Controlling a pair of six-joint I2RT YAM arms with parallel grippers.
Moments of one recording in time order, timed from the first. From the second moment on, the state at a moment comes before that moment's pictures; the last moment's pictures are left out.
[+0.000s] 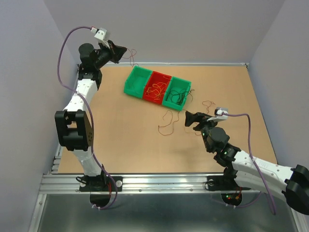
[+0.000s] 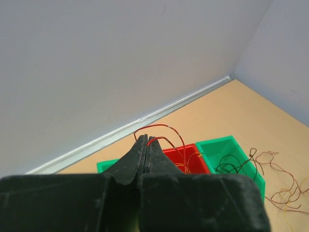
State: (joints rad) left arm -0.02 1.77 1.55 0.36 0.69 -0.25; right arm 0.85 0.86 0.32 0.54 0.74 0.44
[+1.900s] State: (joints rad) left arm -0.39 1.75 1.21 -0.05 0.14 0.25; right arm 0.81 1.13 0.57 0.36 0.73 0.53
